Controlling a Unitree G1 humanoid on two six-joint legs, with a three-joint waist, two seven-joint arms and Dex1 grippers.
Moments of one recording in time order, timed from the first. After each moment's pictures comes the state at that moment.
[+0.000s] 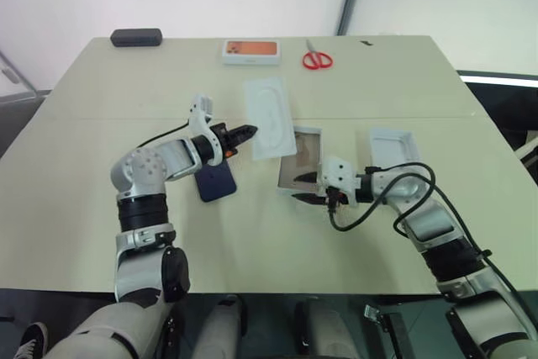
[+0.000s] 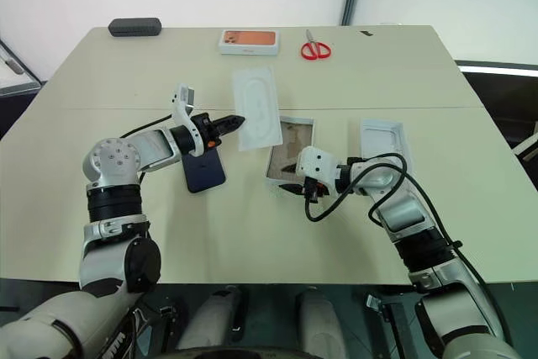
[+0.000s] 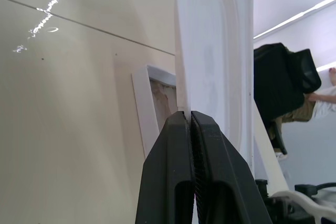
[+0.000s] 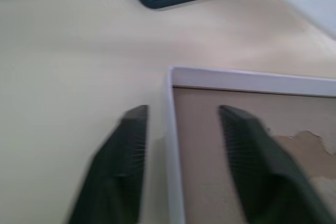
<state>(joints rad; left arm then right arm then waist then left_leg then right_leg) -0.79 0.16 0.41 0.22 -0.76 1.23 -0.28 -0.48 -0.58 0.24 0.09 0.10 0.12 1.04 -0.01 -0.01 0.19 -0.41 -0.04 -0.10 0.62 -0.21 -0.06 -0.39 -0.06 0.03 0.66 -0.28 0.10</state>
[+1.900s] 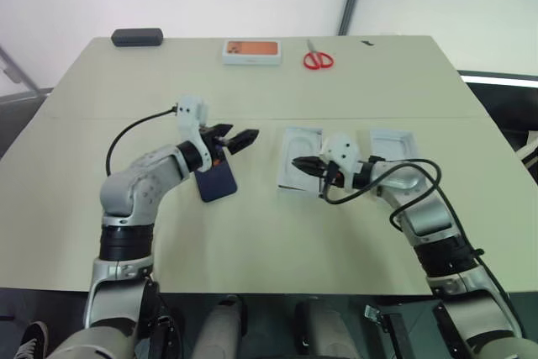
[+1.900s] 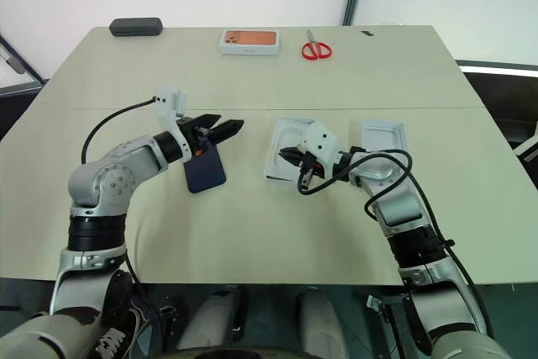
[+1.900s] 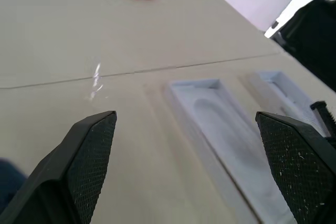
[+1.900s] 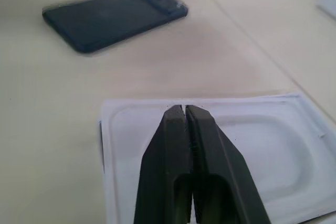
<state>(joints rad) -0.53 0.37 0.12 -0.06 -0.58 0.84 -0.53 -0.52 -0.50 0.23 0.10 0.07 0.19 0.88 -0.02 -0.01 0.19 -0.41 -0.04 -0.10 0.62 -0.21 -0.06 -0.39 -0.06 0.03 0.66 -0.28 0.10</state>
